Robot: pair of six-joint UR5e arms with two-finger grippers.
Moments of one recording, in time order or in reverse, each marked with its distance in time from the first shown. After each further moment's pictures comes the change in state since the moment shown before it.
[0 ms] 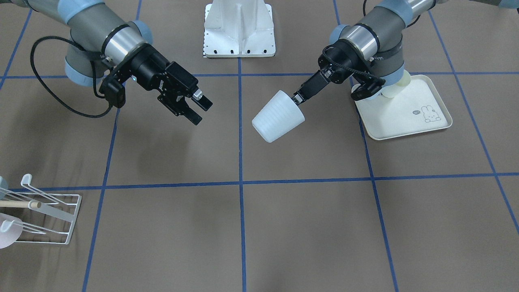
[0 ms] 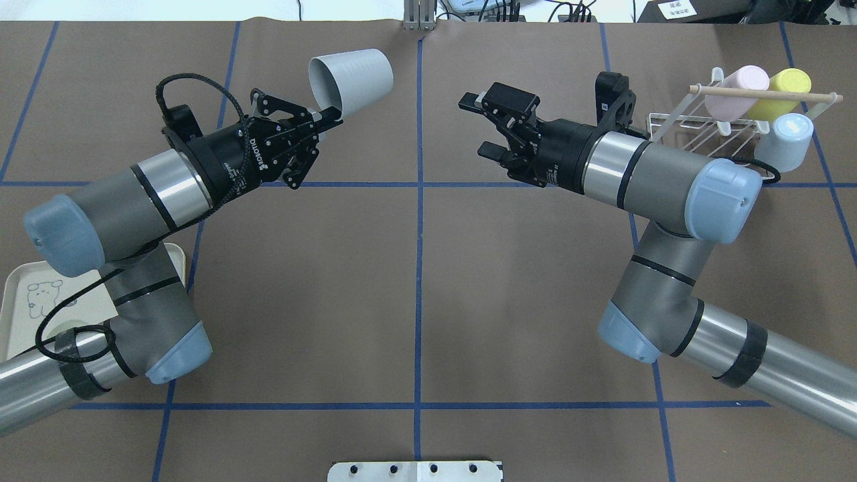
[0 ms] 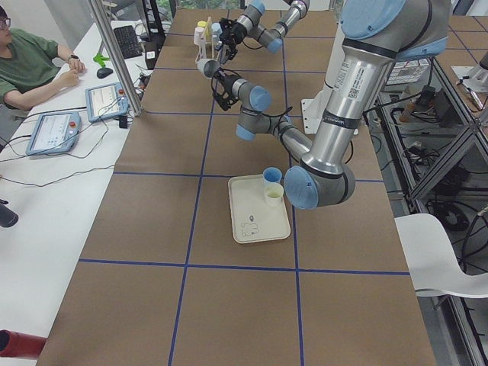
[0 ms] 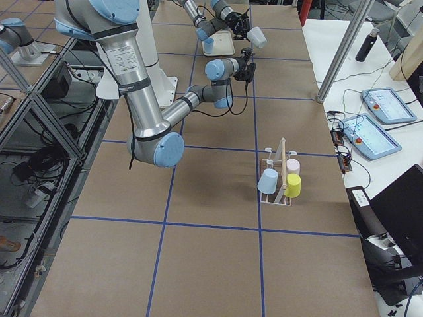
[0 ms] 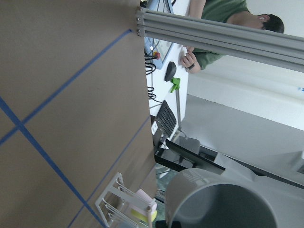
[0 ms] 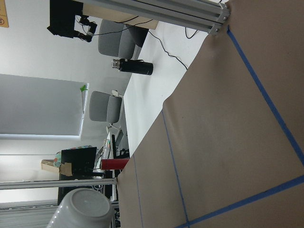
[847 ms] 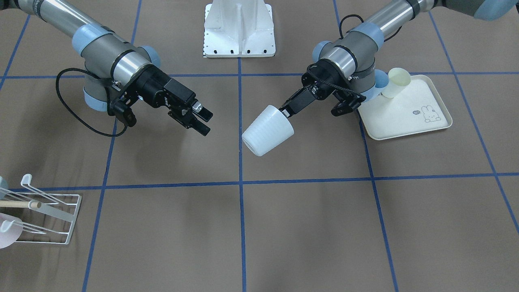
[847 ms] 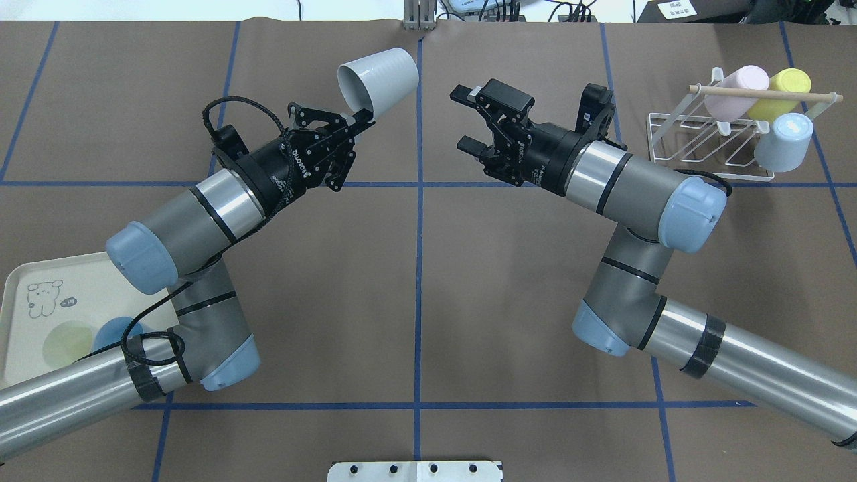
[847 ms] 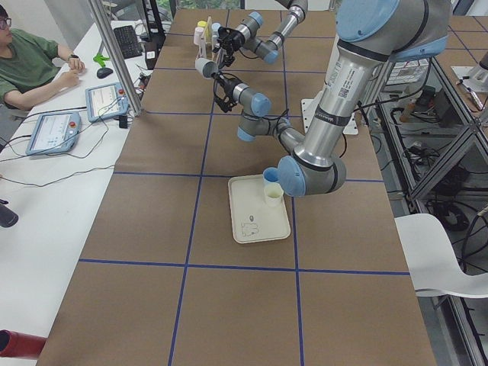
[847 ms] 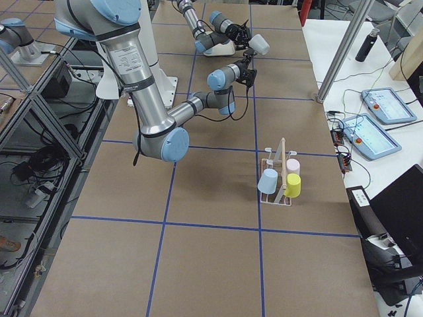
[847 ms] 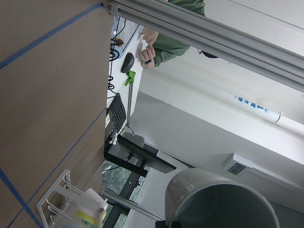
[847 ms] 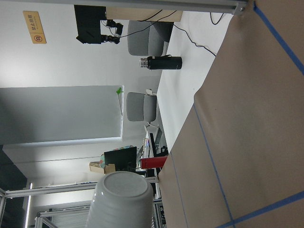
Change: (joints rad) left arm 0.070 -0.117 0.154 -0.109 0.138 0.001; right arm -0.024 0.072 -0.119 0.190 -0.076 0.099
